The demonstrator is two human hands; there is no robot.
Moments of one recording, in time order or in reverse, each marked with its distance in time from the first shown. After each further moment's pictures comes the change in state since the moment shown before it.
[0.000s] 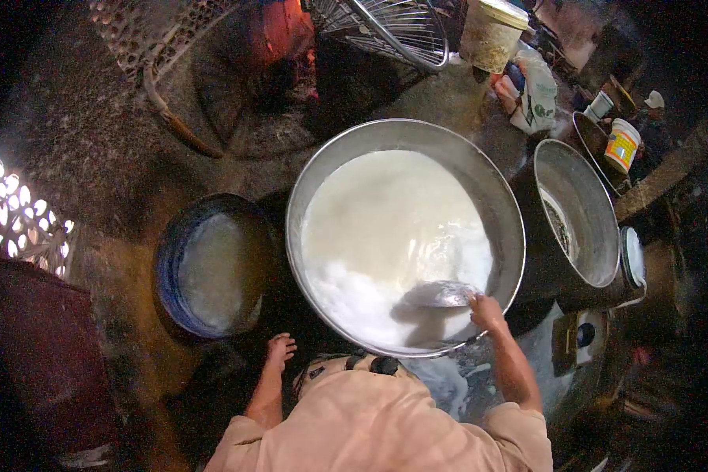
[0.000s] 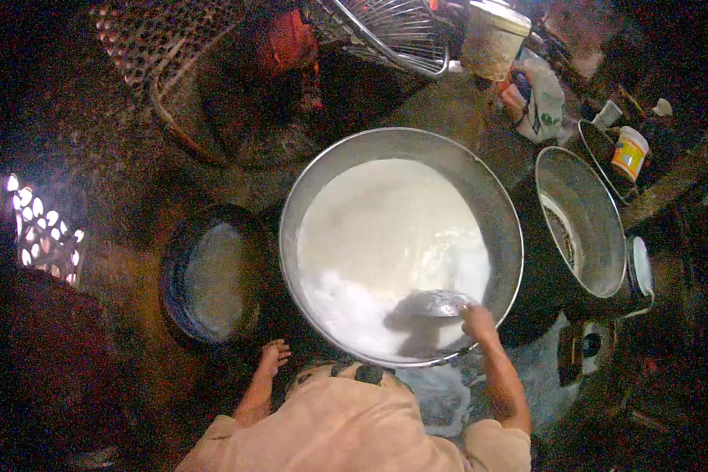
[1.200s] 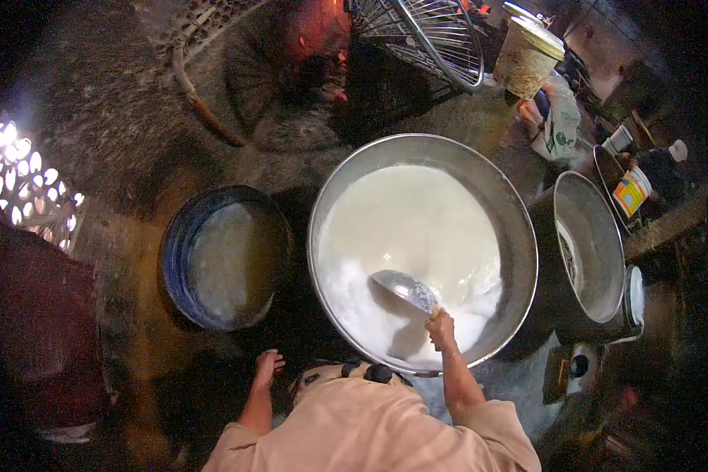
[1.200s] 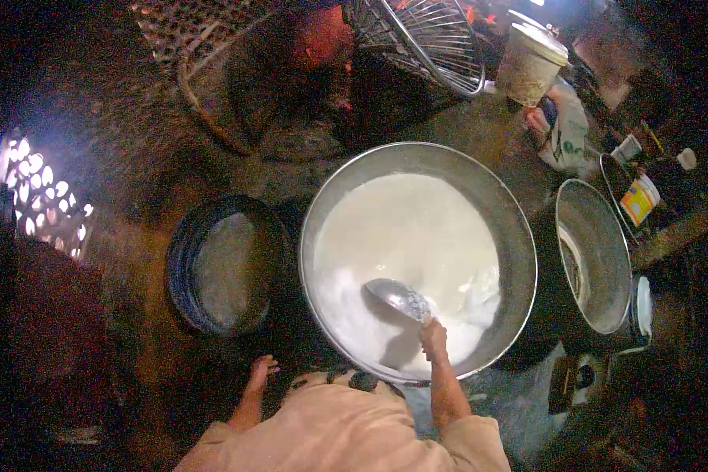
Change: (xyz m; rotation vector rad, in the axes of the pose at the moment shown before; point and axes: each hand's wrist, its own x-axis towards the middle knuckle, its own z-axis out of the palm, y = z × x) left_hand -0.031 -0.065 0.050 -0.158 0.142 0.086; right_hand 0.064 -0.023 0.053 0.904 0.064 0.256
